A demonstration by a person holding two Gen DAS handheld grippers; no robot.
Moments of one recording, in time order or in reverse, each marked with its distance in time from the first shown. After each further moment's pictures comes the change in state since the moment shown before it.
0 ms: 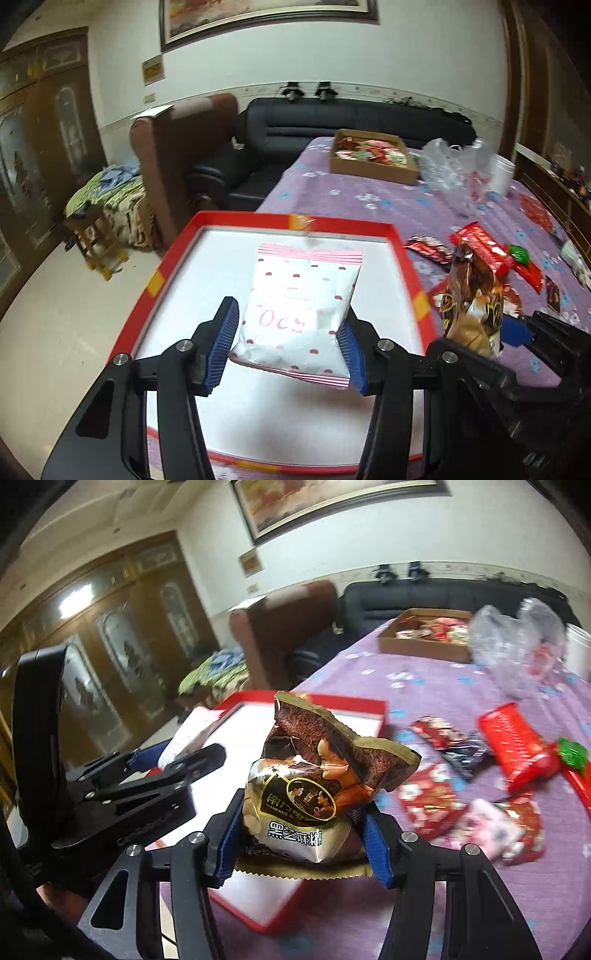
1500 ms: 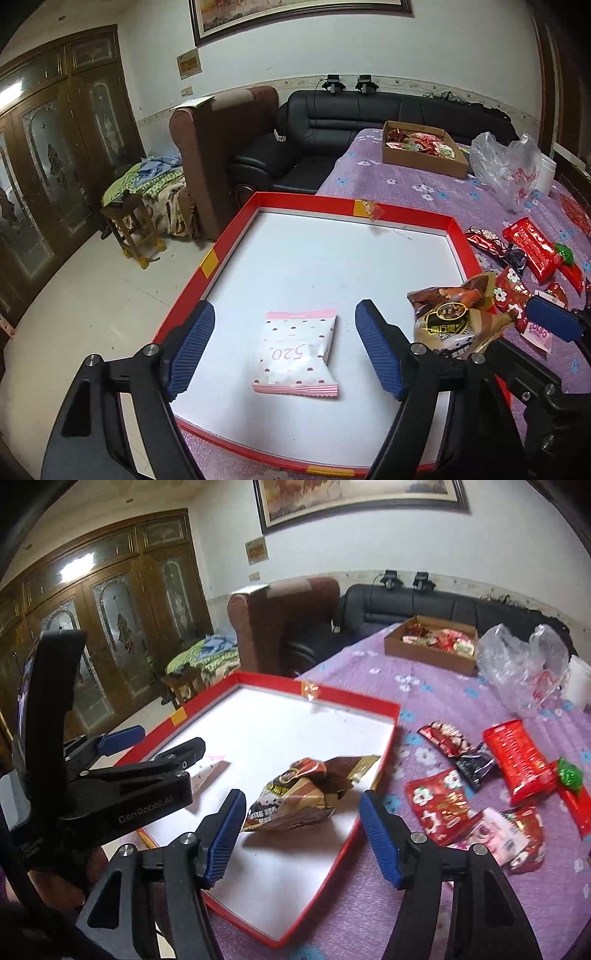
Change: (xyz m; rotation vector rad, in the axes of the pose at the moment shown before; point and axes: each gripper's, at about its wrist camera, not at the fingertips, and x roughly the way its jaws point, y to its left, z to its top) left arm 0.008 0.028 -0.011 -0.023 0.011 0.151; right arm 0.010 0.023 -0.009 -0.095 0.003 -0.089
